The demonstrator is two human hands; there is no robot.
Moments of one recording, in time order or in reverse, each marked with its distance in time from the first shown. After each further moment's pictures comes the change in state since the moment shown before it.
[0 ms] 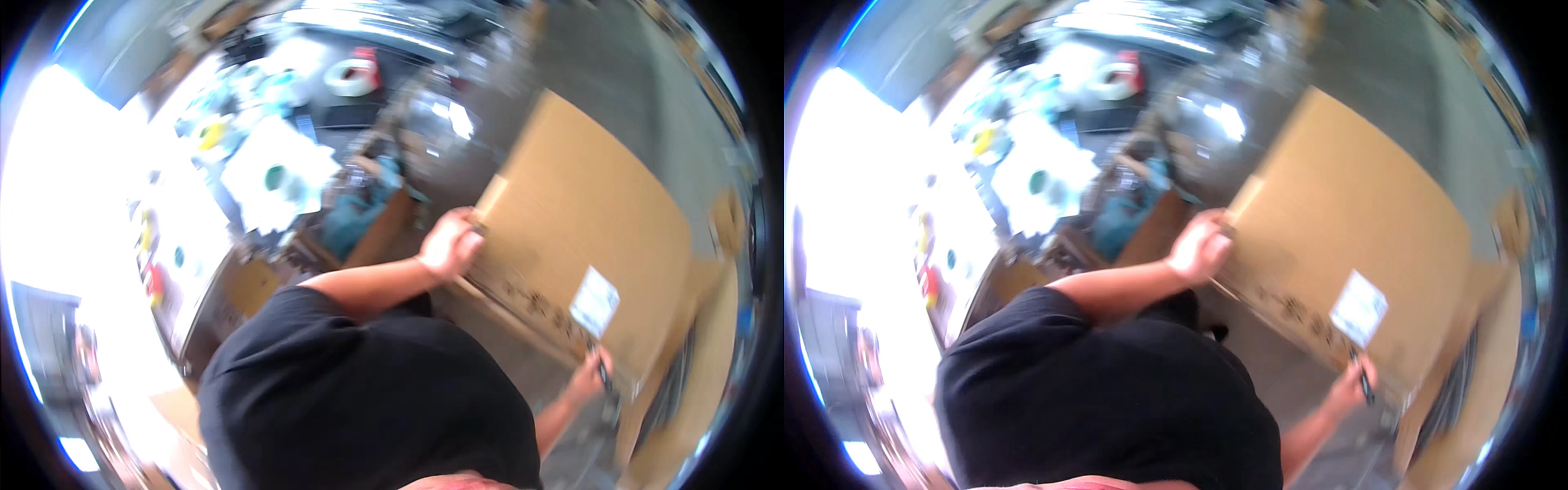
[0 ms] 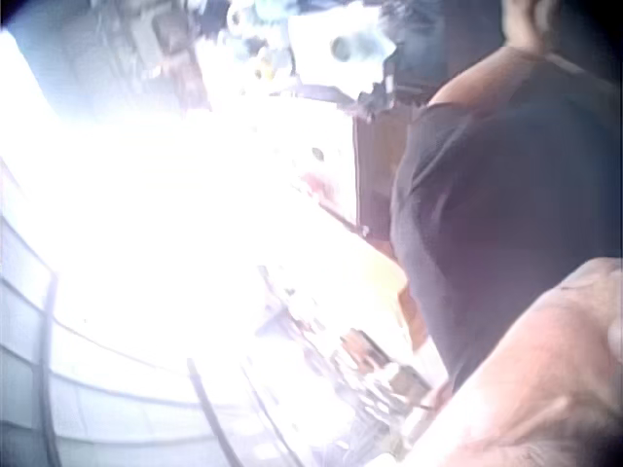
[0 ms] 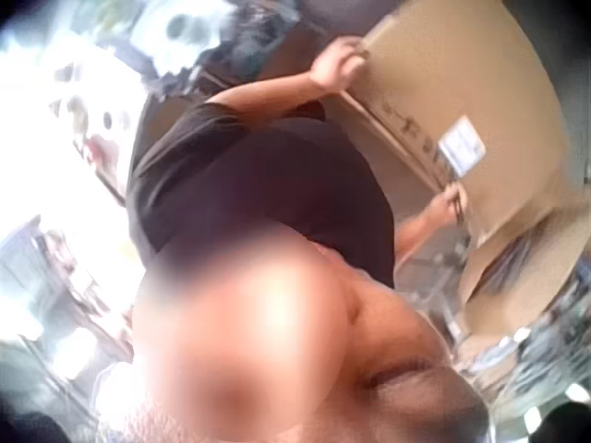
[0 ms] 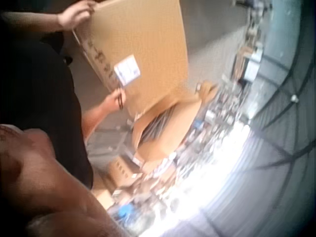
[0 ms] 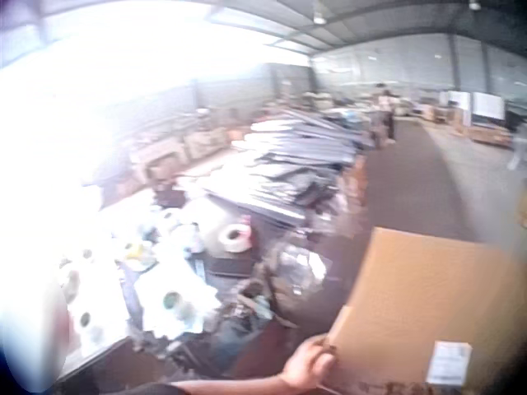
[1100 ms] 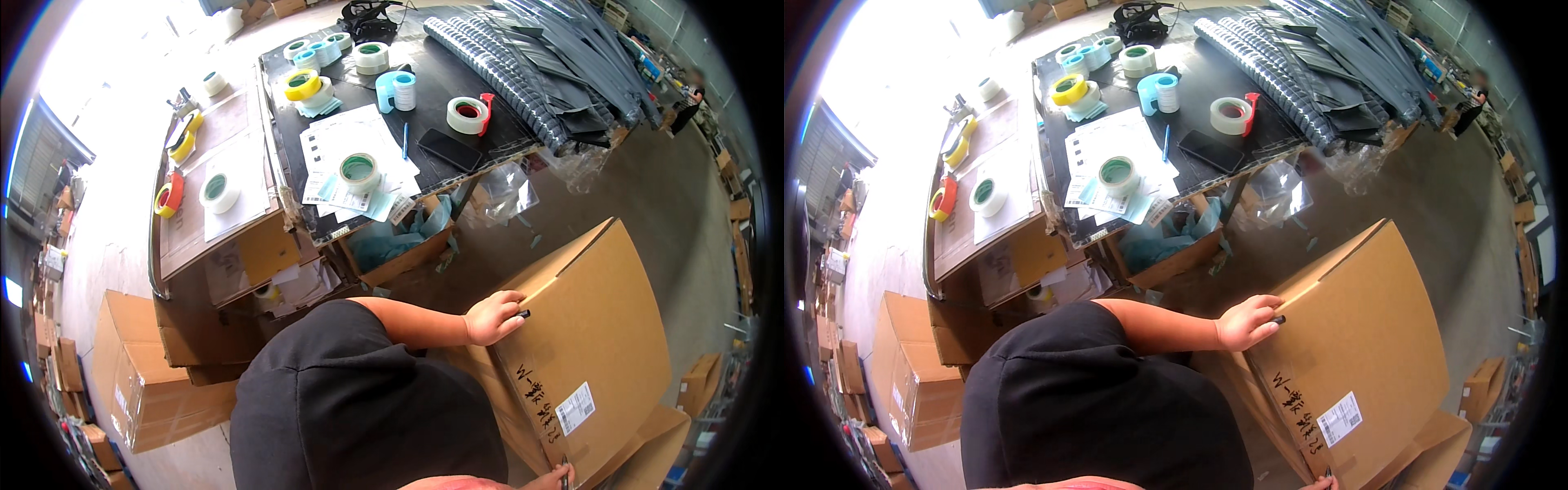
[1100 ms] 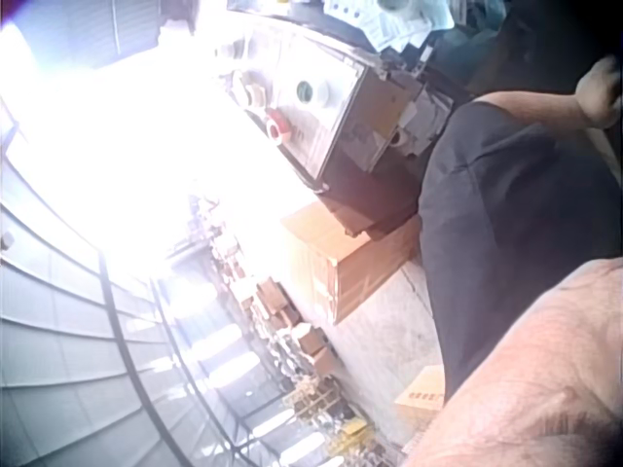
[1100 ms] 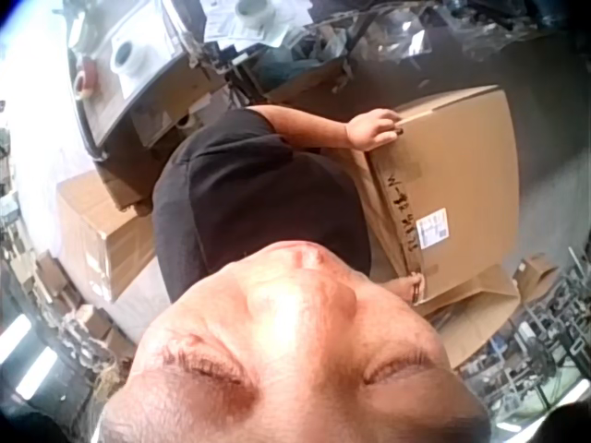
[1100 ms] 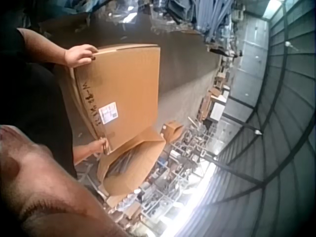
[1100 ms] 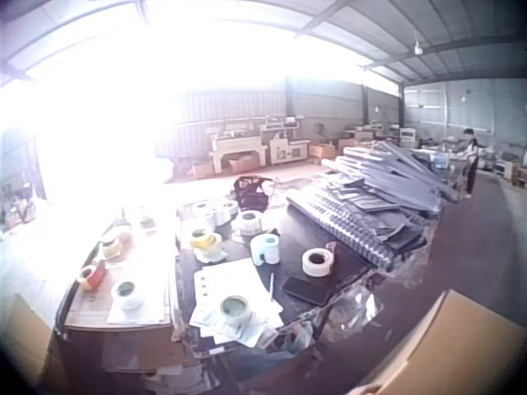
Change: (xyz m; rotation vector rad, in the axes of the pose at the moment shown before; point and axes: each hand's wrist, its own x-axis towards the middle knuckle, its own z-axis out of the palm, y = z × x) left_hand -0.011 0.002 -0.007 -0.150 -0.031 -0.111; right_hand 0.026 -0.028 -0.052 -0.500 0.089 0.086
